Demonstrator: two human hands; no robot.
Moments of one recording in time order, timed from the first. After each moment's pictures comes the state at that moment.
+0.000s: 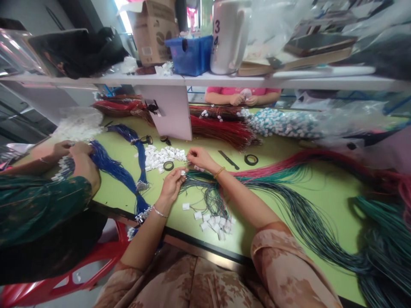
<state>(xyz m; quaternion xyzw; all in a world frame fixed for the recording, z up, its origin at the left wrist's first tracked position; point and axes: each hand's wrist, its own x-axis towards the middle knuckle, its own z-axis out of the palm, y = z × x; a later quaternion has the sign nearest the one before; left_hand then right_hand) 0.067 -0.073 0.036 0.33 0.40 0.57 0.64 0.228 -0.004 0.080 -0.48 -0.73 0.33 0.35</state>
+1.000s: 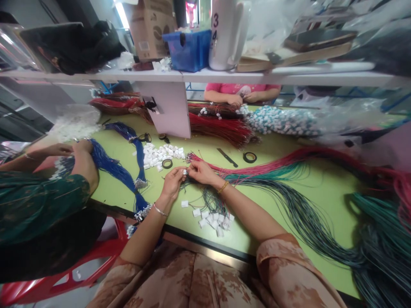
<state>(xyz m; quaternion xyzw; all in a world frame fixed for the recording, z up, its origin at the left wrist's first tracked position) 0.072 -0.073 0.023 0.40 0.41 0.56 0.60 0.230 -0.057 0.054 -0.42 -0.75 0.39 0.34</state>
